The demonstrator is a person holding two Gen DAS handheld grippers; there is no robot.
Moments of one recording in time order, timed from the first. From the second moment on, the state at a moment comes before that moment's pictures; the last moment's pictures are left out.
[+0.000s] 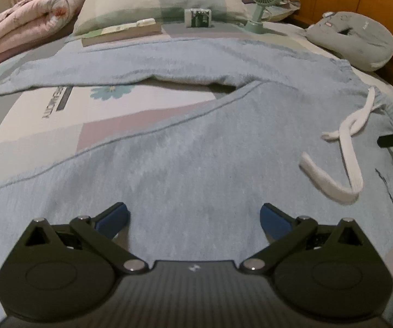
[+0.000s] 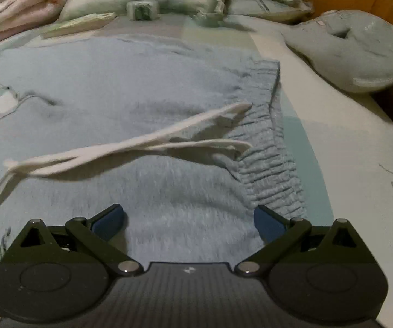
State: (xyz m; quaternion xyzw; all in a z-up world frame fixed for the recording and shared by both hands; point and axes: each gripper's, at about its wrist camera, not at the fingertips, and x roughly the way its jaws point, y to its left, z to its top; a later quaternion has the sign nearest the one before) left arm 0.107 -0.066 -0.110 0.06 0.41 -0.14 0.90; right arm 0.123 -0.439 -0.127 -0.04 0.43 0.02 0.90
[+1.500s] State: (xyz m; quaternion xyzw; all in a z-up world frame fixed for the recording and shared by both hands) left arm 0.343 -0.146 -0.092 -0.20 0.47 -0.41 0.75; right arm 0.180 -0.310 -0.098 -0.06 0.38 0.11 0.92
